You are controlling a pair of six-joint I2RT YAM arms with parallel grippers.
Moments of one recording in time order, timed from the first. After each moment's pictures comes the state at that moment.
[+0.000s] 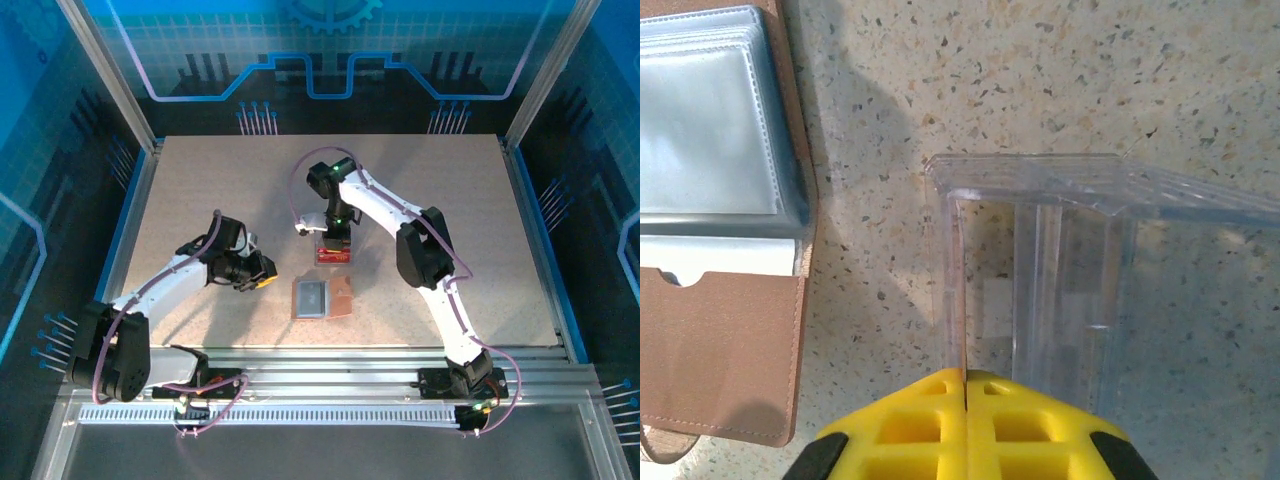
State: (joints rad) left arm -0.24 1.29 0.70 -0.53 0.52 -0.74; right arm 0.63 2.35 2.15 -1.44 -0.19 -0.89
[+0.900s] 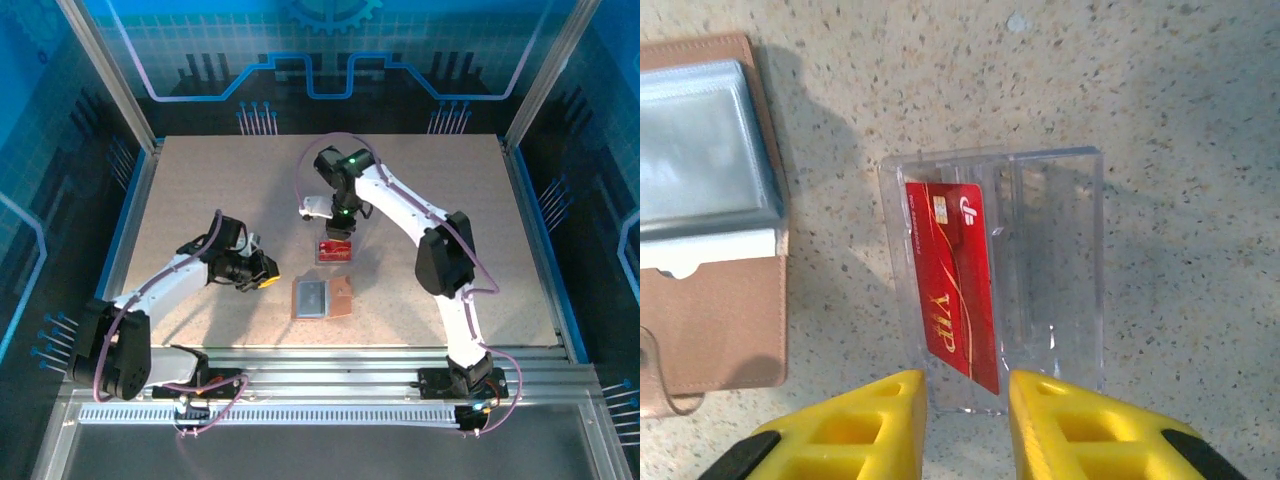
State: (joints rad) left arm -0.24 1.31 0.70 -0.51 0.58 -0.74; right arm 0.62 2.15 2.03 -1.32 -0.13 -0.80
